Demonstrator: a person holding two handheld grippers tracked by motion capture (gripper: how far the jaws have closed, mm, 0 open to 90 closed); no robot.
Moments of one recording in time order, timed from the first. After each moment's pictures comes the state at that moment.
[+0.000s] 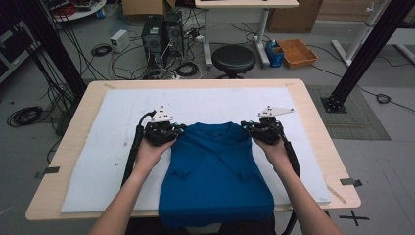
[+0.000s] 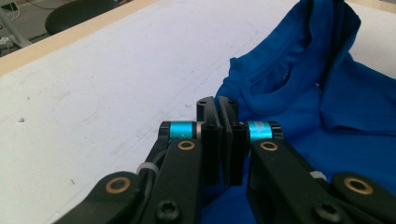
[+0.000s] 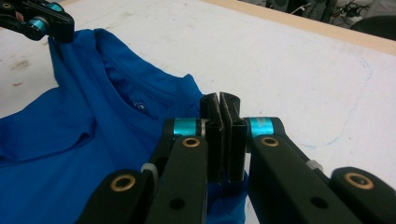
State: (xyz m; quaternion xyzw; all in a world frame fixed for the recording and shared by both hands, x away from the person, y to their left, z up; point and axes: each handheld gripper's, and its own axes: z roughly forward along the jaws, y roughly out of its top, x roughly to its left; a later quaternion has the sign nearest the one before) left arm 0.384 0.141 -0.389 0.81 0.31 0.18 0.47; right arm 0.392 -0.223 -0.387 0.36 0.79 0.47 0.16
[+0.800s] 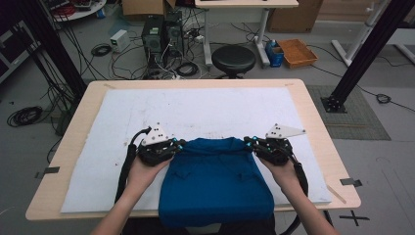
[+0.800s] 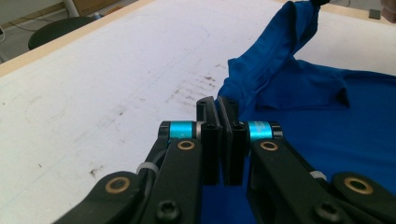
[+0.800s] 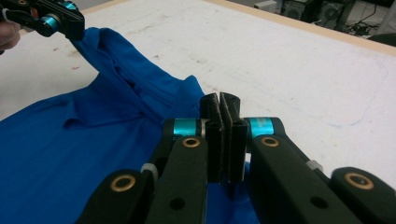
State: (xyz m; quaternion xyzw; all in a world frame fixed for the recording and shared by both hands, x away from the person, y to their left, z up) left arm 0.319 0.142 -0.382 0.81 0.26 0.17 0.49; right arm 0.325 -0.230 -0.382 0.33 0.79 0.49 0.17
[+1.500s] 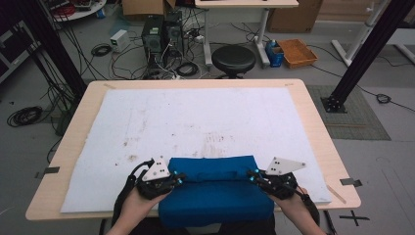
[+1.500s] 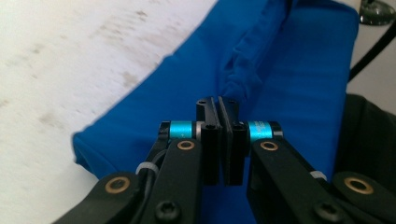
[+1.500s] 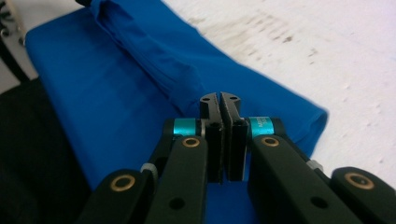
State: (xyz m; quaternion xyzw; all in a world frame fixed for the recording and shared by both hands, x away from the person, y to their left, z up) left arm 0.255 0.141 -0.425 0.86 0.23 0.13 0.44; right arm 0.255 -0.237 -0.416 0.27 0.85 0.43 0.15
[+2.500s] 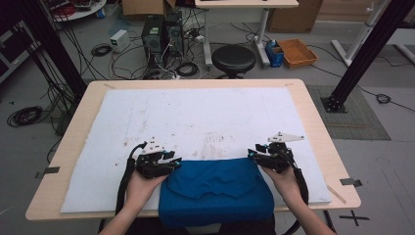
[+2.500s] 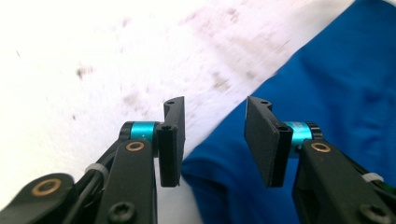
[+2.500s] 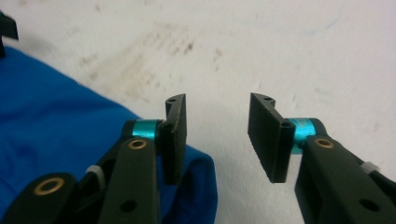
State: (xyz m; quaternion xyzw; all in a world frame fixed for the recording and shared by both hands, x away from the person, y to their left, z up) left arm 0.315 0.155 -0.437 0.81 0.38 0.13 0.43; right arm 0.330 -0.243 -0.424 0.44 0.78 0.42 0.14
